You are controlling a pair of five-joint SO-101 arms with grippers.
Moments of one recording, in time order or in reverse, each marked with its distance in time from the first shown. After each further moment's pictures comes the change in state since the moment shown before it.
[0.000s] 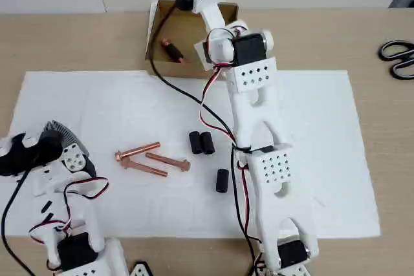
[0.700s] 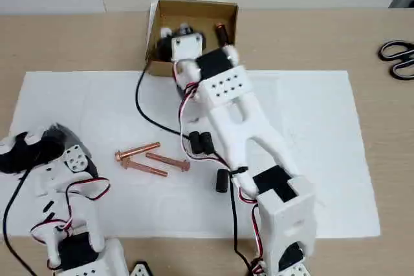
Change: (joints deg) left arm 1.7 0.0 0.0 4.8 0.0; right arm -10.0 -30.9 63.2 0.5 -20.5
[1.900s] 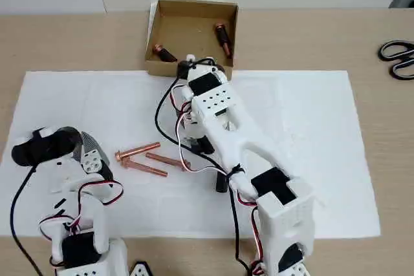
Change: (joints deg) left arm 5.6 0.0 0.0 7.6 5.4; right arm -1.3 -0.4 19.2 -13.0 -17.5
